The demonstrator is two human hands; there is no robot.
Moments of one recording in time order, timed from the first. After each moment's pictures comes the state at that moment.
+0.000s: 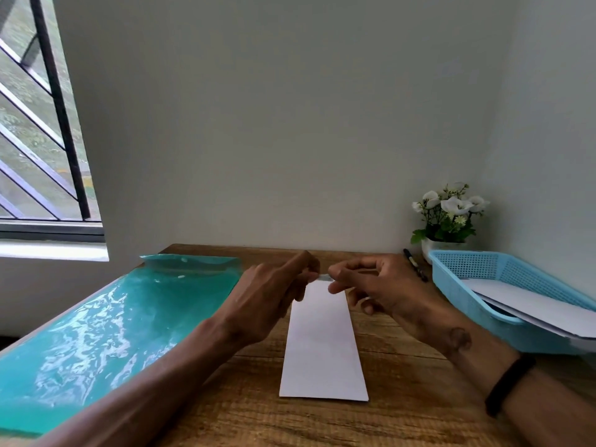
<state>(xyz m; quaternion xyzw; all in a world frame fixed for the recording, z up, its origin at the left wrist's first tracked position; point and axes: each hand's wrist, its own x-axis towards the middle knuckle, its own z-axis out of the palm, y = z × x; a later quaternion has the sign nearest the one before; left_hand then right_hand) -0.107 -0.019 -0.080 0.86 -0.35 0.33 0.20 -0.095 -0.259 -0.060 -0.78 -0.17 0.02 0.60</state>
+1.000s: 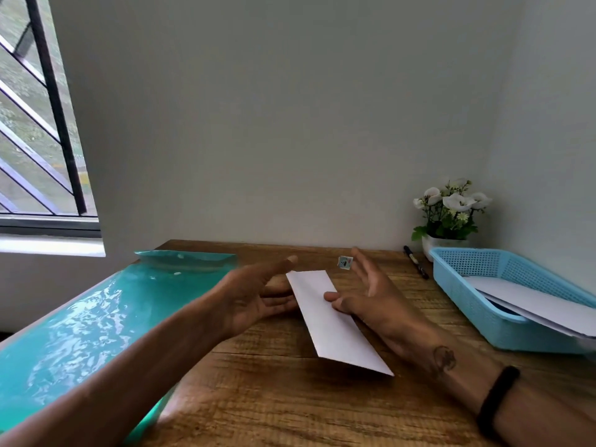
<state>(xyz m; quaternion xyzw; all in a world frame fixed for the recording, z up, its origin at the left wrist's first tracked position) -0.125 -0.028 -0.055 0.58 0.08 -0.07 0.81 -0.090 -0.245 -0.094 -0.77 -0.14 0.02 0.62</state>
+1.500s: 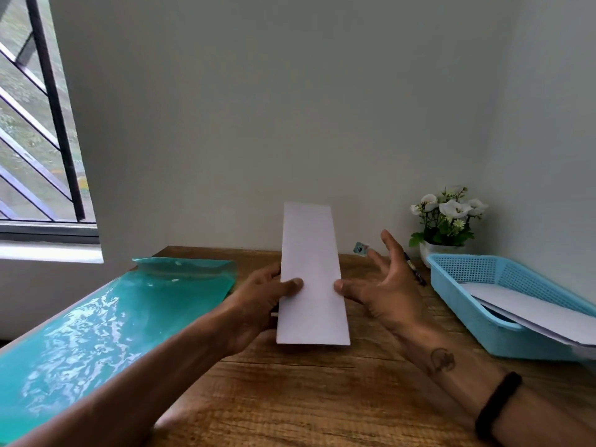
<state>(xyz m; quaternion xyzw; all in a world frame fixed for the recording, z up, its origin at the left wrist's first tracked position) -0.120 -0.036 -0.067 0.68 -0.01 -0.06 0.73 -0.092 -0.249 -0.078 -0.72 -0.11 -0.15 0.67</state>
